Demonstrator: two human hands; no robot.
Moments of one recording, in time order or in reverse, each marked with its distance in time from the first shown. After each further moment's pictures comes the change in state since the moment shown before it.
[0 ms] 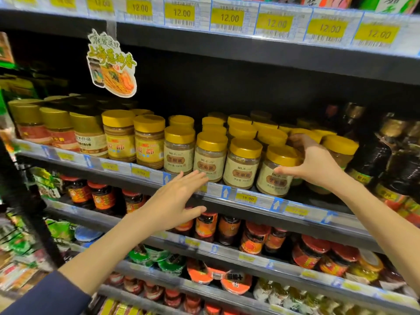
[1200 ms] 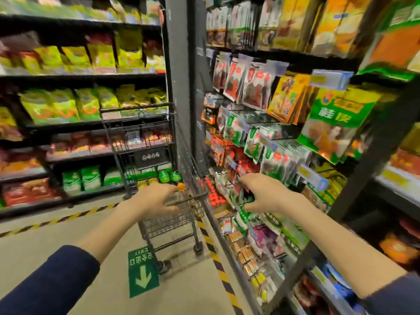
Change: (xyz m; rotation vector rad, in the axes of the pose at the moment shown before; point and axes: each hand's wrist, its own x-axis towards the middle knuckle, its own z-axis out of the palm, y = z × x) left_hand -0.542 -0.348 -0.195 0.250 -0.232 -1.240; right_hand -0.067 -0.663 0.372 -0.235 -0.662 -1.218
